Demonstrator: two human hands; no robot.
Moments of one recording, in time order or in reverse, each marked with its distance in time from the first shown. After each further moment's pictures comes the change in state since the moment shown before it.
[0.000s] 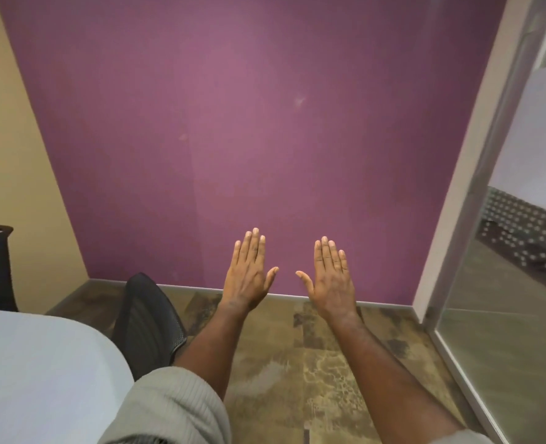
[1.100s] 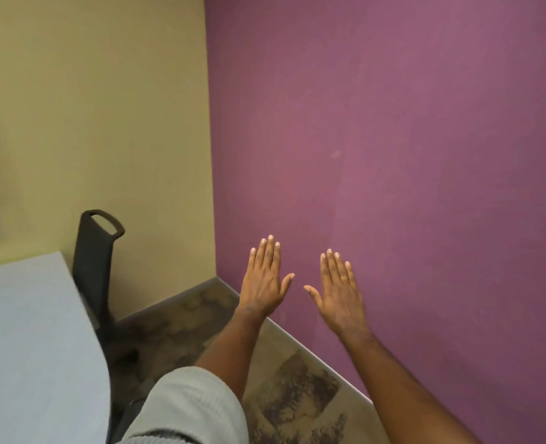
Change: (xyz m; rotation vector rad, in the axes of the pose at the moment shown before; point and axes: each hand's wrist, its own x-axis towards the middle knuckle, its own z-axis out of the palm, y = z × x) left_hand 0.398 -0.444 0.278 0.228 -0.037 -0.594; right_hand 0.616 -0.241 0.419 0.274 -0.091 -0.617
